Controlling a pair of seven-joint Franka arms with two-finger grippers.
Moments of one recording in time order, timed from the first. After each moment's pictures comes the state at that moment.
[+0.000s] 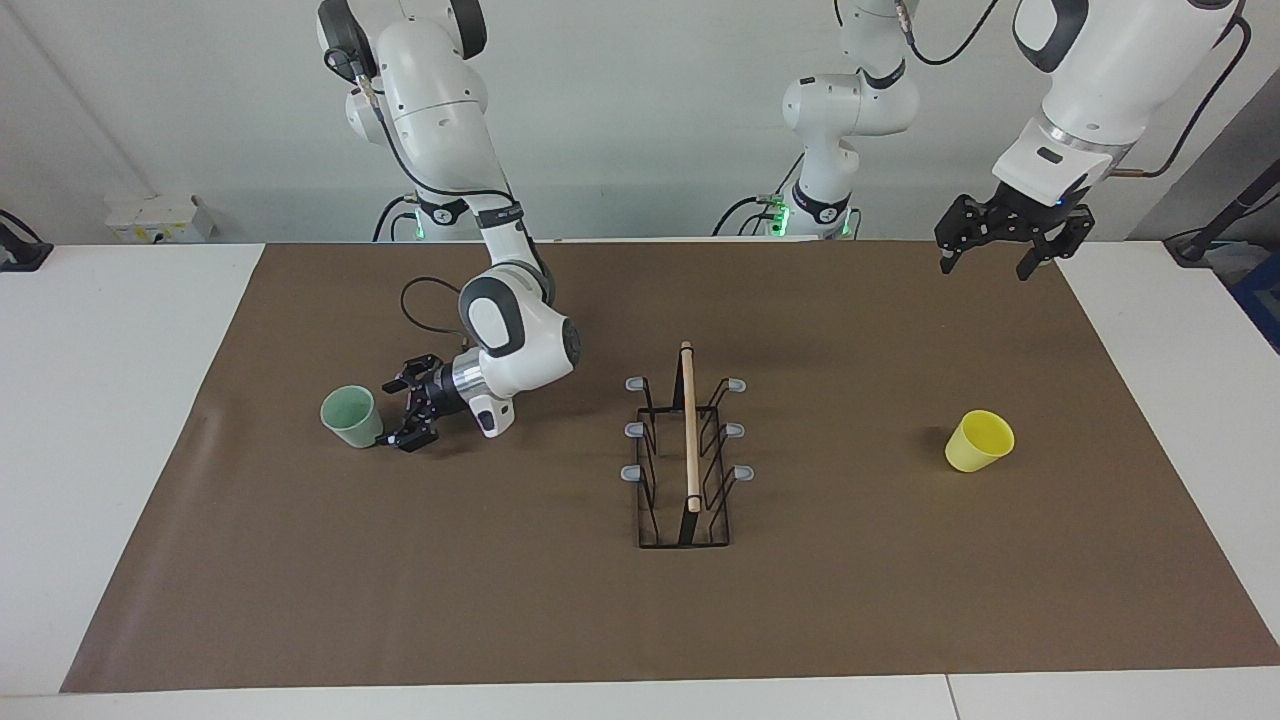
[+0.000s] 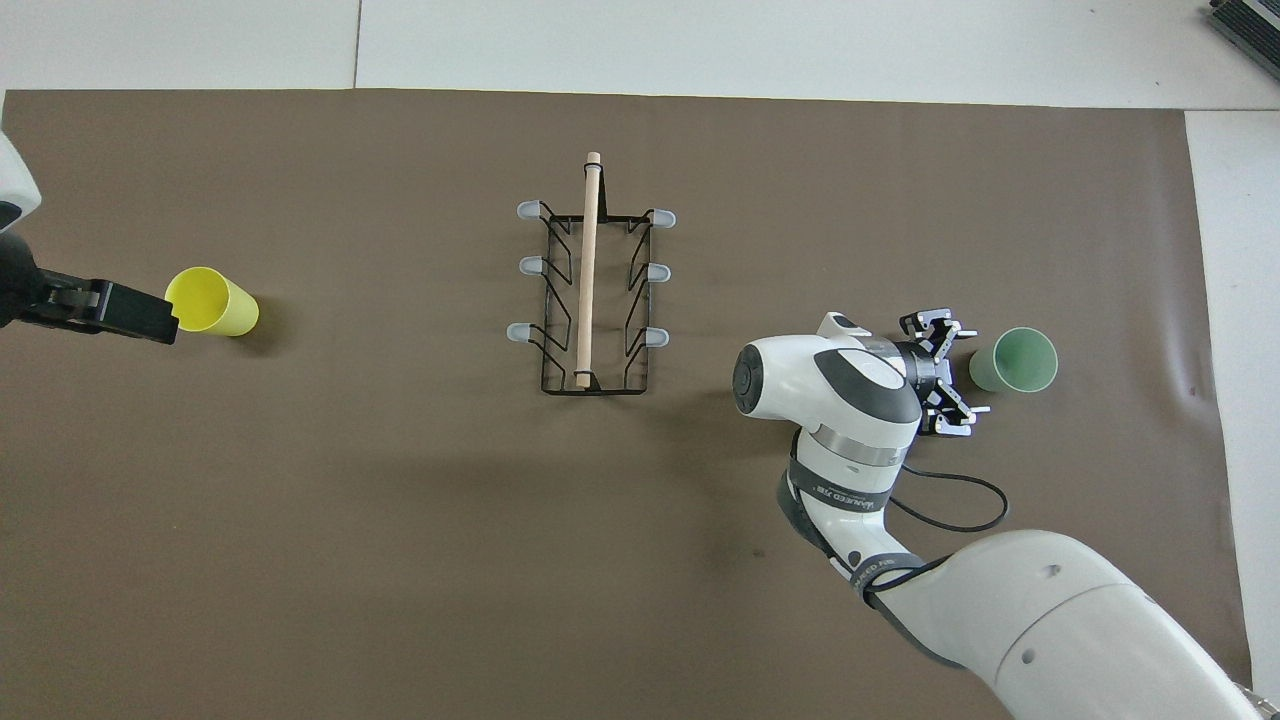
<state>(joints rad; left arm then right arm) -0.10 0.00 0.01 -1.55 0.00 1.55 0.12 0.38 0.47 0.00 -1.98 -1.07 1.73 -0.67</state>
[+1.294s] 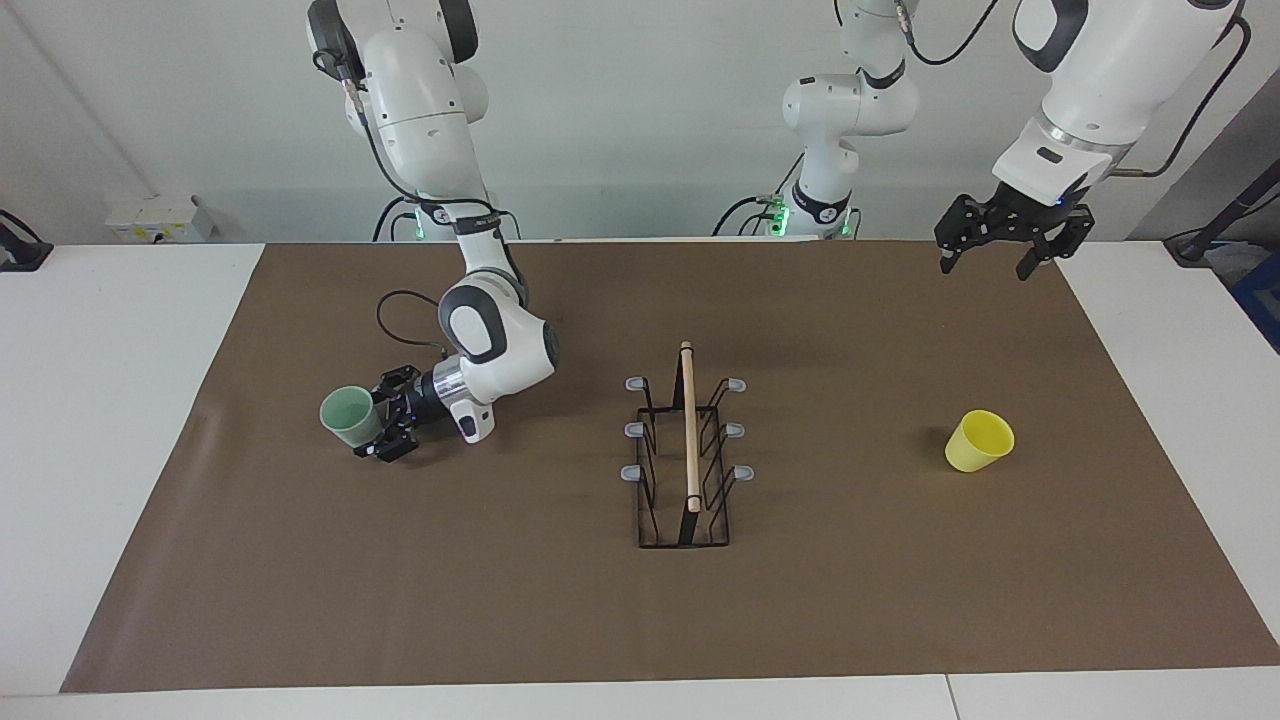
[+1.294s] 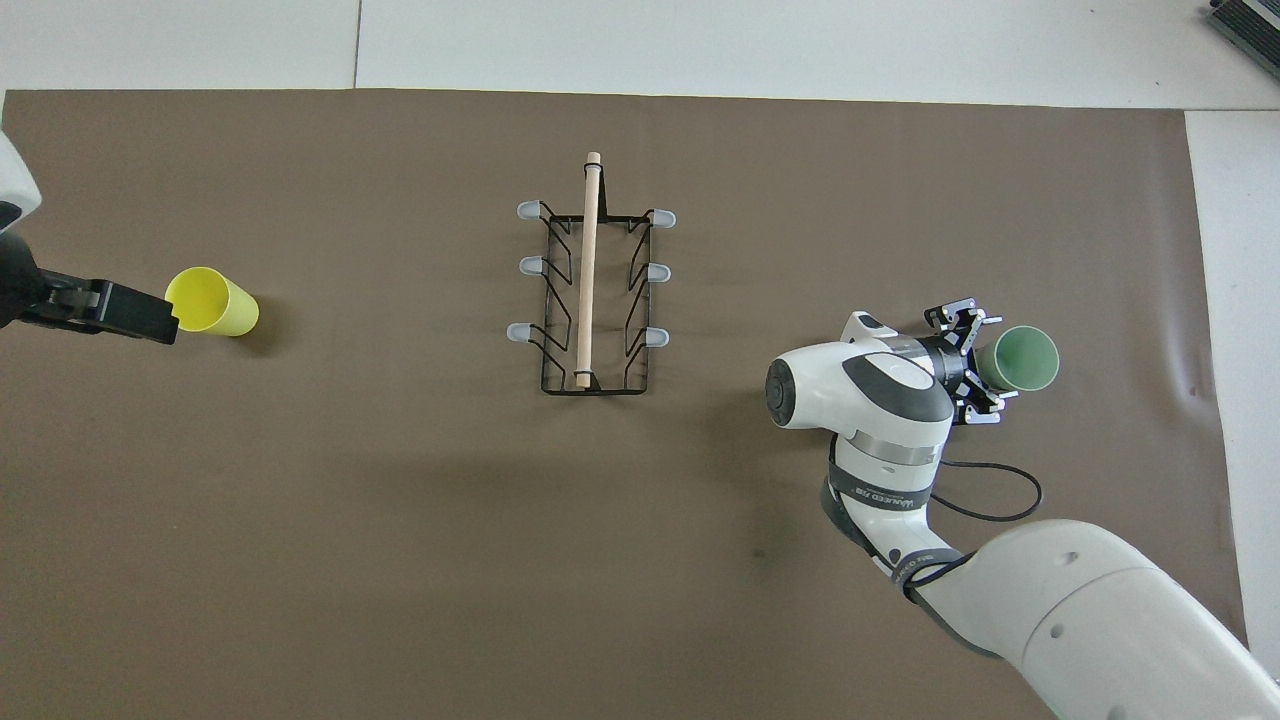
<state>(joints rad) -0.10 0.00 0.01 -1.55 0.00 1.55 0.12 0.31 0.48 -0.01 -2.03 -1.23 1.82 -0.60</state>
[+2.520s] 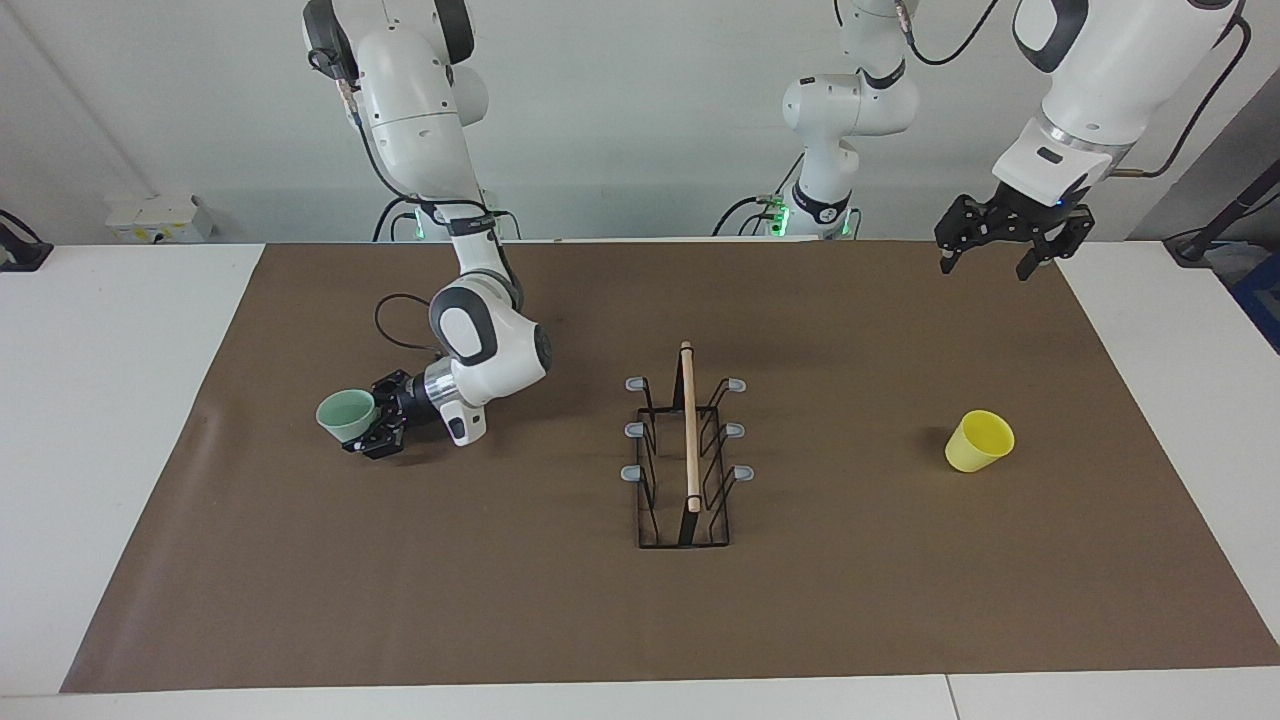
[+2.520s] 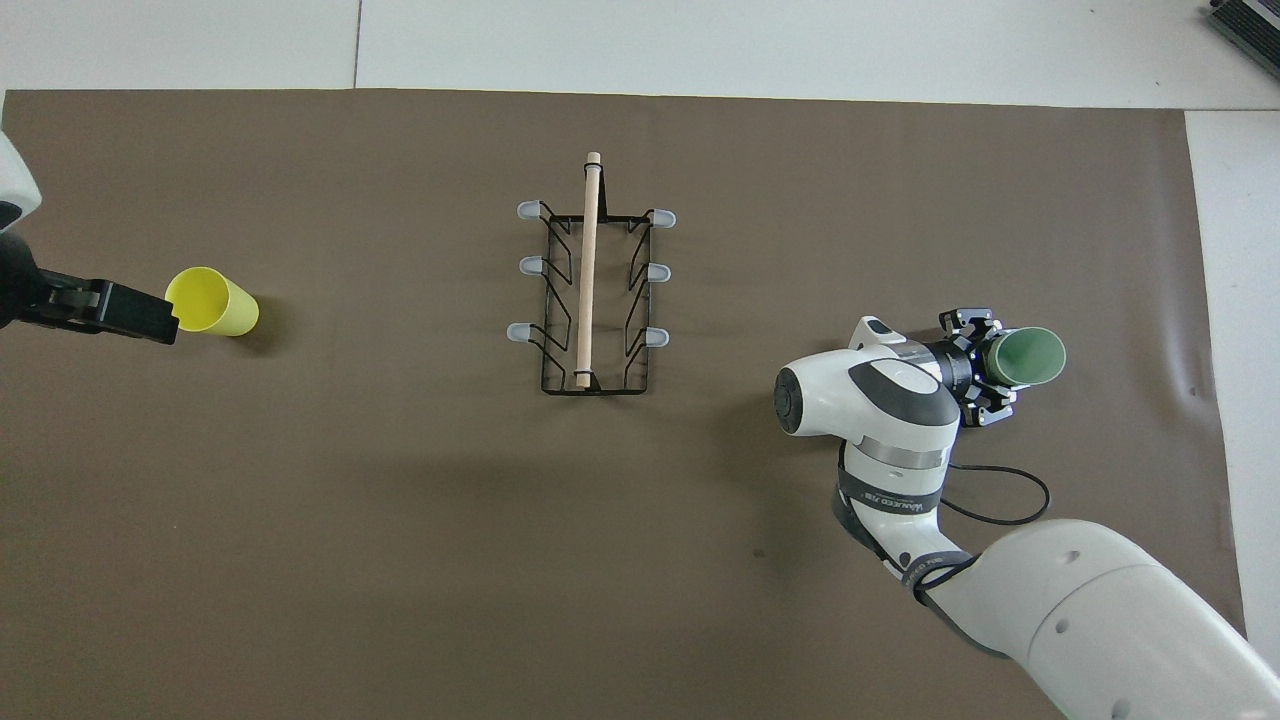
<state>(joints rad) -0.10 0.00 0.01 -1.55 0.00 1.55 0.12 0.30 0.47 -0.01 -1.97 -1.14 1.81 -0.56</state>
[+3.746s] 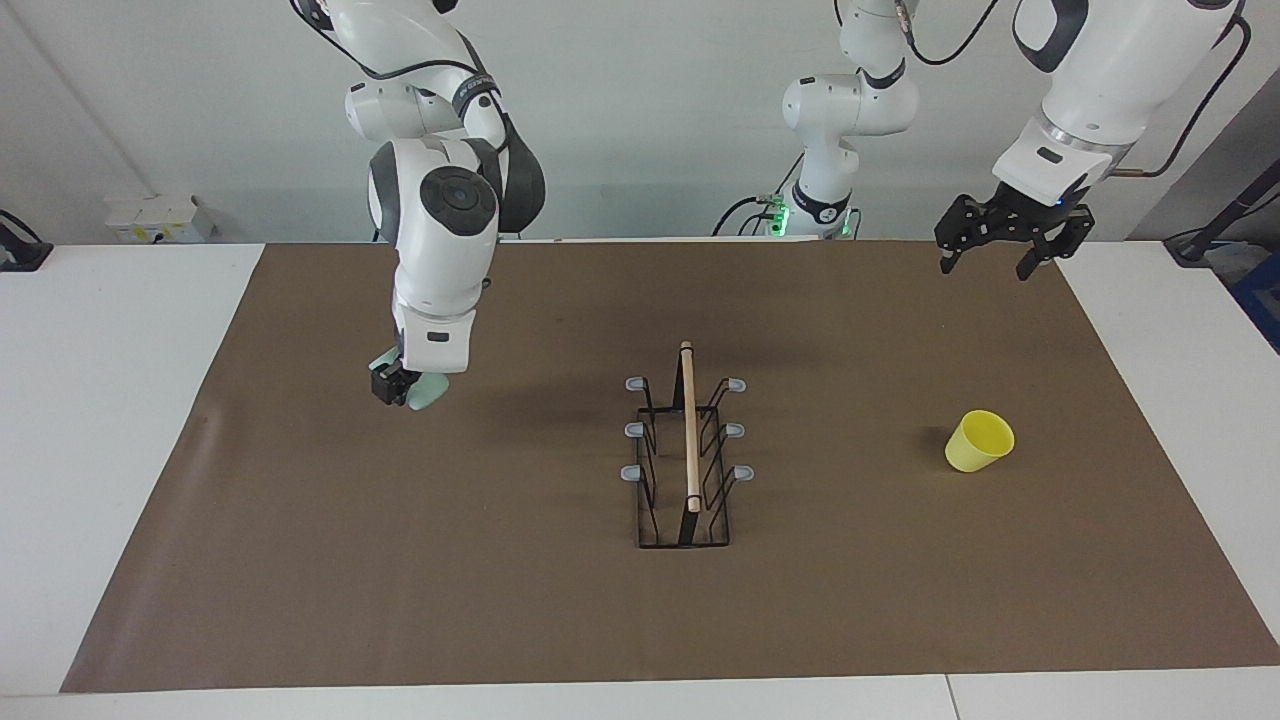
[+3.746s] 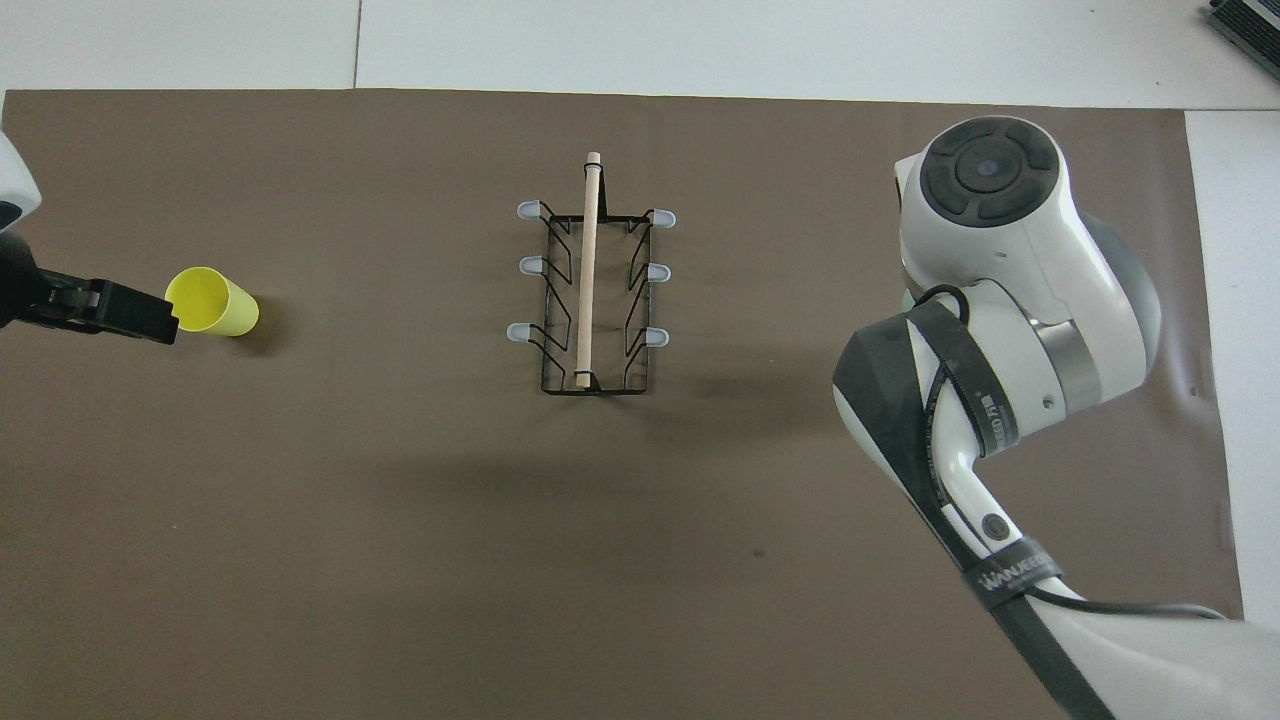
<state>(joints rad) -0.10 0.00 0.01 -1.55 0.00 1.55 0.12 0.26 0.24 0.02 -1.64 -0.30 1.78 -0.54</state>
